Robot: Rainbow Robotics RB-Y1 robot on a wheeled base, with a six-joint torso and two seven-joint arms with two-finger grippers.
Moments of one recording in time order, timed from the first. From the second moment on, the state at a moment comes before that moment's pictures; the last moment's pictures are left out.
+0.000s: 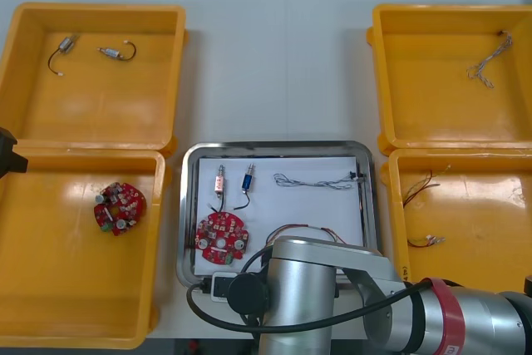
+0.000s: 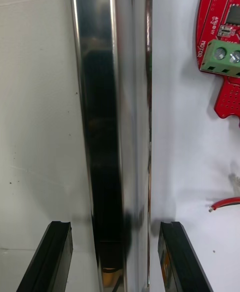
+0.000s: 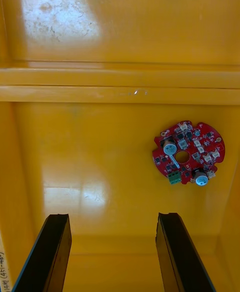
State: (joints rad) right arm -0.55 -0.38 1.20 -1.99 -0.26 1.66 1.67; left arm -0.19 0.87 0.32 -2.19 0.92 1.91 -1.21
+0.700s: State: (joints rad) right arm -0.56 -0.38 1.20 -1.99 -0.25 1.65 1.67; left arm -0.19 0.87 0.32 -2.19 0.92 1.91 -1.21
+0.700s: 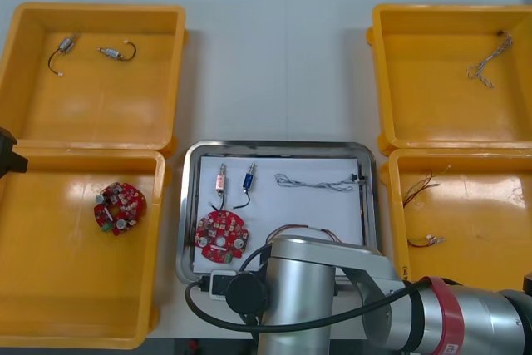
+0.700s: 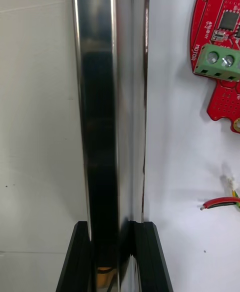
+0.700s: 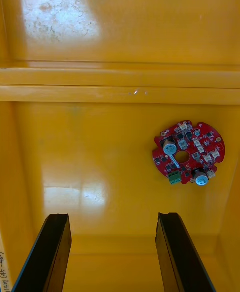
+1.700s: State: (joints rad) right arm -0.74 -0.47 1.20 -1.99 -0.31 1.53 1.67; left arm -0.19 0.87 0.32 -2.19 0.92 1.91 -1.21
